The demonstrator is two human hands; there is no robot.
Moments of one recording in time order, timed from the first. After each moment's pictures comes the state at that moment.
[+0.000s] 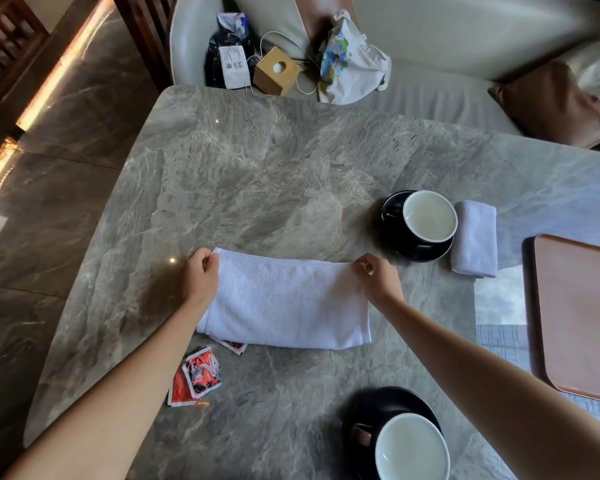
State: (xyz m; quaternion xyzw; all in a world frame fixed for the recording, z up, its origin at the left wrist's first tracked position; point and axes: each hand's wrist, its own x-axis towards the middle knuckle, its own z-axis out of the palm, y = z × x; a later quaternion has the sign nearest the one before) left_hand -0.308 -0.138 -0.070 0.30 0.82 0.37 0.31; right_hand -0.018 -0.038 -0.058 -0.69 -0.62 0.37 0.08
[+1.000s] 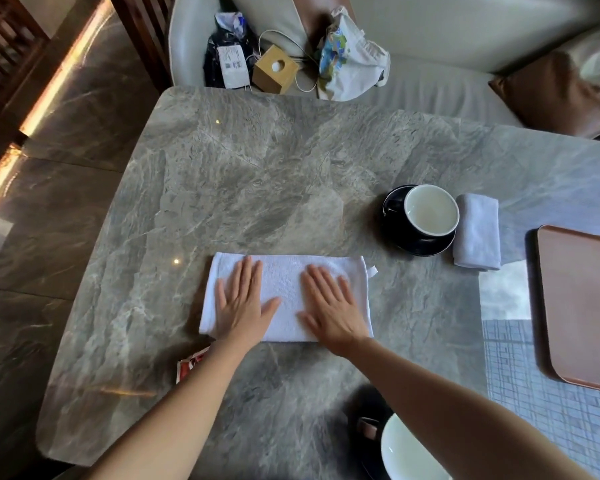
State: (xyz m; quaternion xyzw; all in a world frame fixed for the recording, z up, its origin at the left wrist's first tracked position) left_hand -0.243 -0.180 -0.103 0.55 0.81 0.03 0.20; right_hand -0.047 -0.121 -0.095 -0.43 -0.88 0.20 -0.05
